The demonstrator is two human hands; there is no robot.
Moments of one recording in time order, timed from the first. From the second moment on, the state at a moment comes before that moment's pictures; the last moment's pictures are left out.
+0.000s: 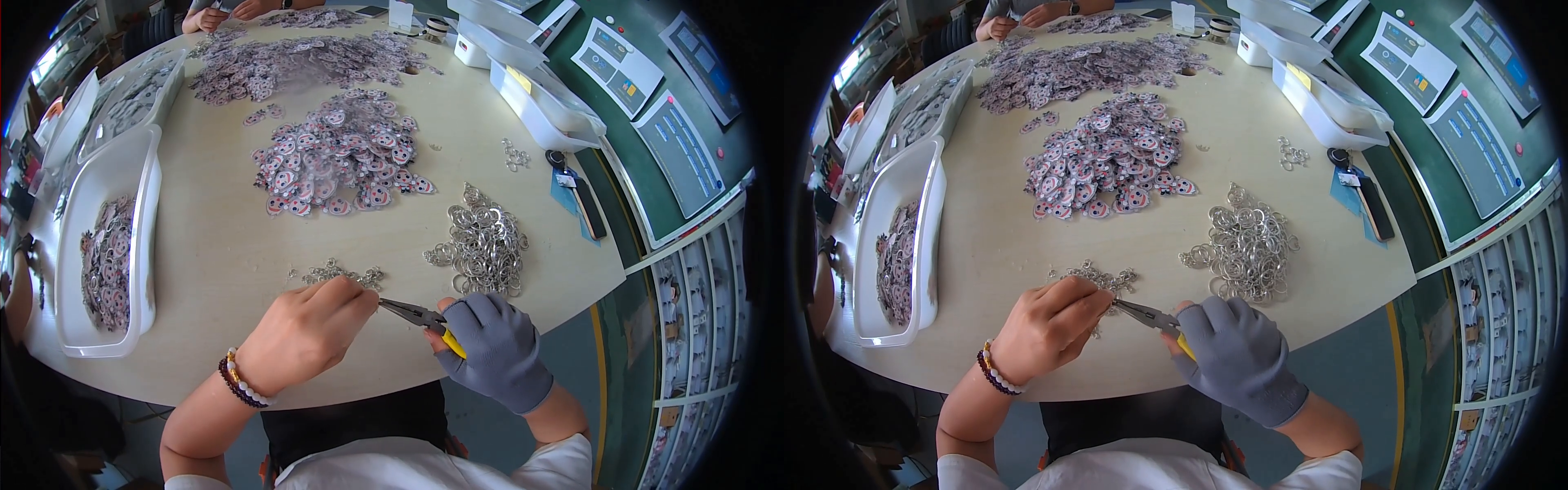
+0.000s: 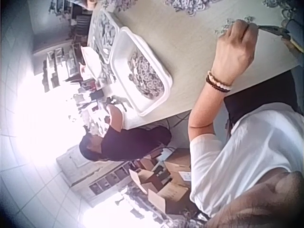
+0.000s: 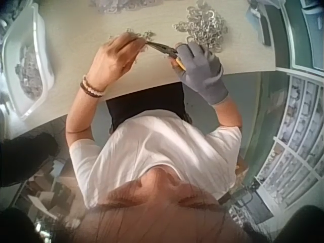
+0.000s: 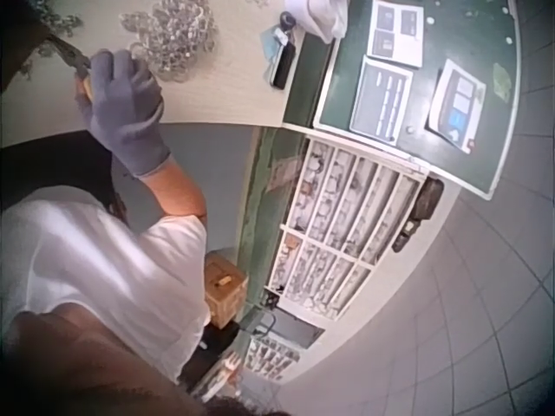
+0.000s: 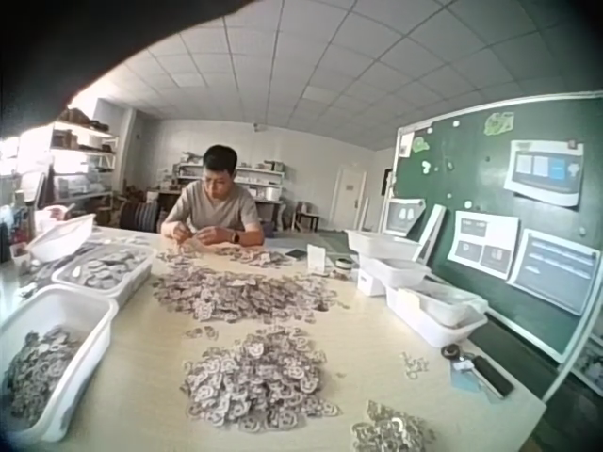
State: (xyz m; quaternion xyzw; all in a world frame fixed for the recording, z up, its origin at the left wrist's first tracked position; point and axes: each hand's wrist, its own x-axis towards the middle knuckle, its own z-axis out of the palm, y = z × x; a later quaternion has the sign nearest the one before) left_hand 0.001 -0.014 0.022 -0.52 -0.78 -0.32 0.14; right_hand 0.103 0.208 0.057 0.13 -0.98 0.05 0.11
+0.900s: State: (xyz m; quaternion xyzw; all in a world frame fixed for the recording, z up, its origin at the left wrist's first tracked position) left_hand -0.087 -0.014 -0.007 -0.38 -0.90 -0.14 0.15; right_hand 0.032 0.181 0.002 0.13 -0.98 0.16 0.04
